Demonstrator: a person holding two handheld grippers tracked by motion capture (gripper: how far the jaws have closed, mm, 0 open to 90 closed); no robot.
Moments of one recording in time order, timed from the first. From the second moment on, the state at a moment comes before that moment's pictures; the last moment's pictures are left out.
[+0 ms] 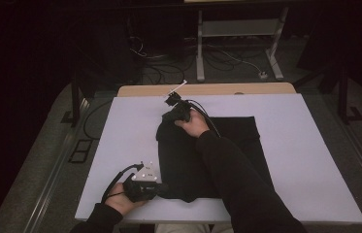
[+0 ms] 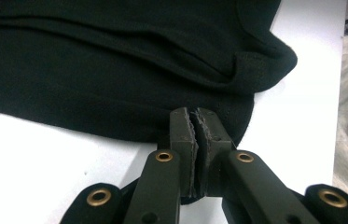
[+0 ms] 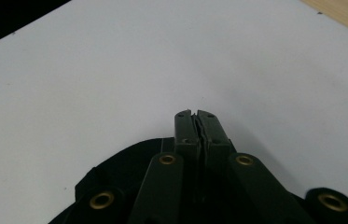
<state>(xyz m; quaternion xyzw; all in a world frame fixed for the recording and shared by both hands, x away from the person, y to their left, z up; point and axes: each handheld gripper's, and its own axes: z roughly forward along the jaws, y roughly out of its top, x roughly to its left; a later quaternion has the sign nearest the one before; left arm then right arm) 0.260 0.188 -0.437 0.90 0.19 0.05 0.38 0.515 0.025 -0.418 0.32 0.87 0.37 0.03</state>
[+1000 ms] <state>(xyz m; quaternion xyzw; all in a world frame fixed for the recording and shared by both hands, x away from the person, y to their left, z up) 0.260 0.170 -0.406 0.88 0.18 0.07 0.44 0.501 -0.028 -0.388 0.33 0.85 0.42 0.03</state>
